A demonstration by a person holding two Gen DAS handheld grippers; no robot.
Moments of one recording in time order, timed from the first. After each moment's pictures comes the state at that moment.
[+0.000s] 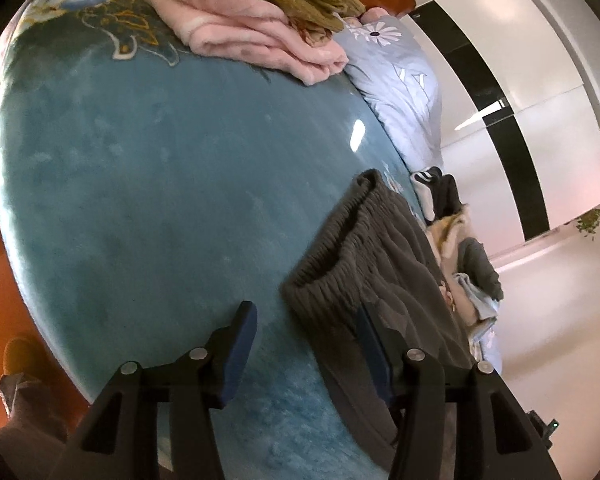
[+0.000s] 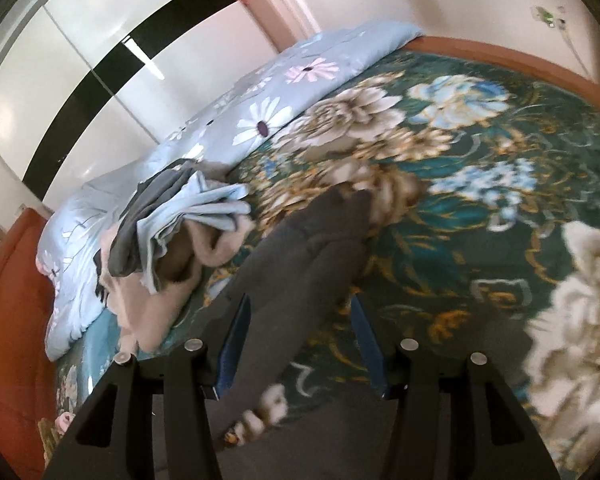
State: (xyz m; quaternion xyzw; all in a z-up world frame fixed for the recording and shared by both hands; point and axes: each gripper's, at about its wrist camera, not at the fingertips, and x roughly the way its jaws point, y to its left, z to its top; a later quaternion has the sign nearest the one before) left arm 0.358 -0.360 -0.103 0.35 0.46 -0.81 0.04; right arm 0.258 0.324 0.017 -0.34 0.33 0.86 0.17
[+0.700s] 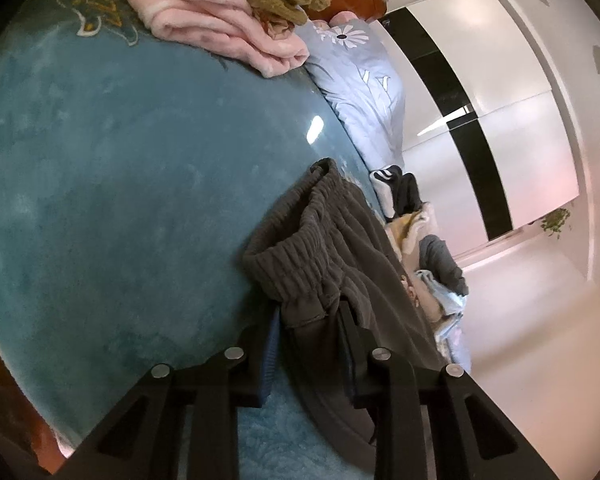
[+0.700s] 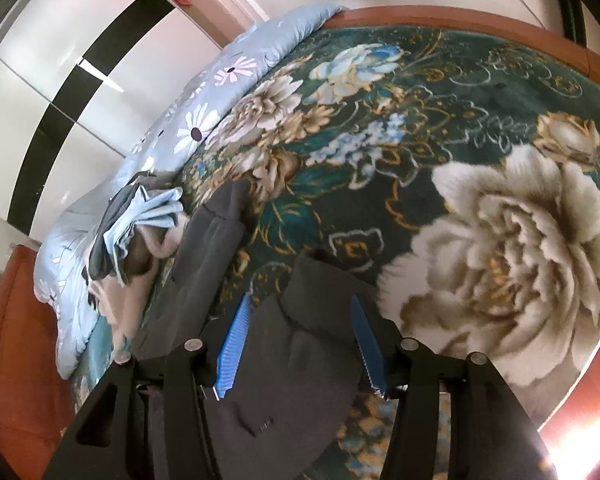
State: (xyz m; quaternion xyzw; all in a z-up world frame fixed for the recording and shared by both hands) left arm 0.357 -0.343 -0.108 0.30 0.49 -0.82 -0.02; right arm 0.364 0.387 0.007 -0.38 0.40 0.82 0.19
